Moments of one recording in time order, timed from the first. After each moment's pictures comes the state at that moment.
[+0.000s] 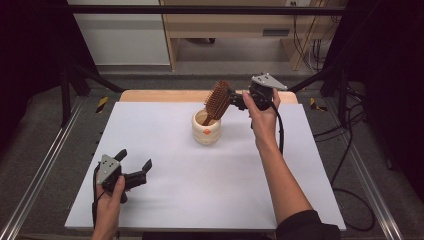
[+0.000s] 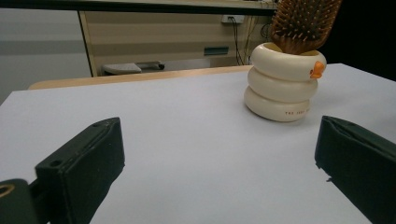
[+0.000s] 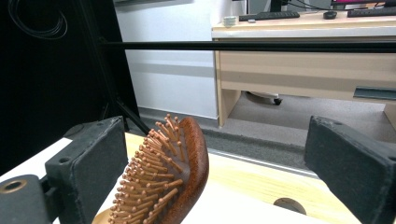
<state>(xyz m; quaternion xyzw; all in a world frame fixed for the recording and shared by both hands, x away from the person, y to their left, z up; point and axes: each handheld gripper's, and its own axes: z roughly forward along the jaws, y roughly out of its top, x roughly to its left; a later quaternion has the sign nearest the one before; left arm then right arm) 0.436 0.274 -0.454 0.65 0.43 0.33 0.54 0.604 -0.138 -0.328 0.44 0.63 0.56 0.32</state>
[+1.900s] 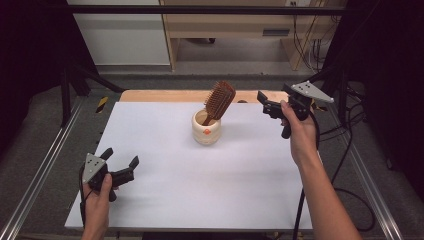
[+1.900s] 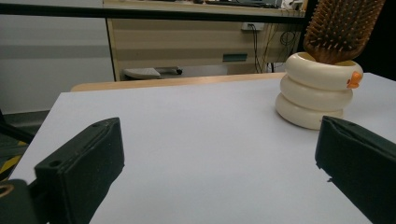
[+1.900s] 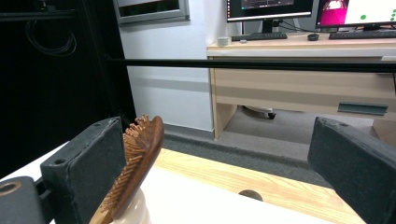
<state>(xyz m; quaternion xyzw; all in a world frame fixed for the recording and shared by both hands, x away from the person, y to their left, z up) 0.437 0.306 -0.451 0.63 0.45 0.35 0.53 0.551 -0.218 -0.310 0.42 0.61 0.58 0.33</state>
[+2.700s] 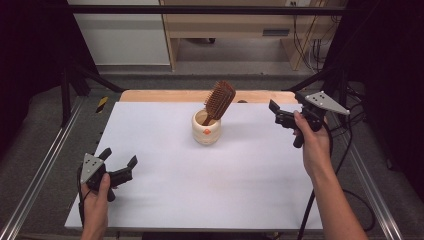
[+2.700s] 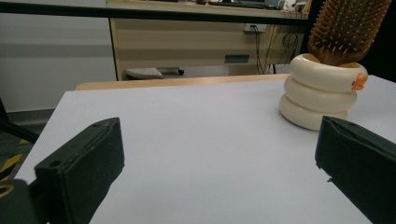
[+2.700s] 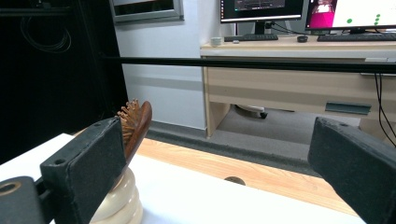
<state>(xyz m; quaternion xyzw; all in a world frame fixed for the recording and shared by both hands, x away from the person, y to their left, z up) 0.437 0.310 -0.451 0.62 0.45 0.35 0.54 0.524 -0.245 -0.318 0.42 0.61 0.58 0.34</state>
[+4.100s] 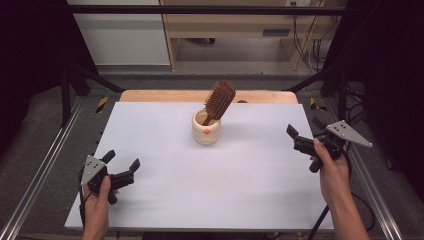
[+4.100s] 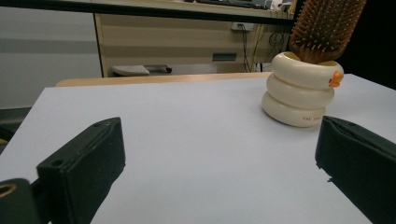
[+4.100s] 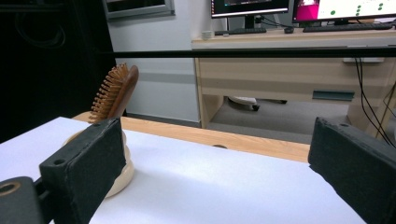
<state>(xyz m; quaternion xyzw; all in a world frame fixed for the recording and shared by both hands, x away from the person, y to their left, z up) 0.430 0.305 -0.452 0.63 0.45 0.33 0.55 0.472 -0.291 -0.360 0.43 0.60 0.58 0.34</state>
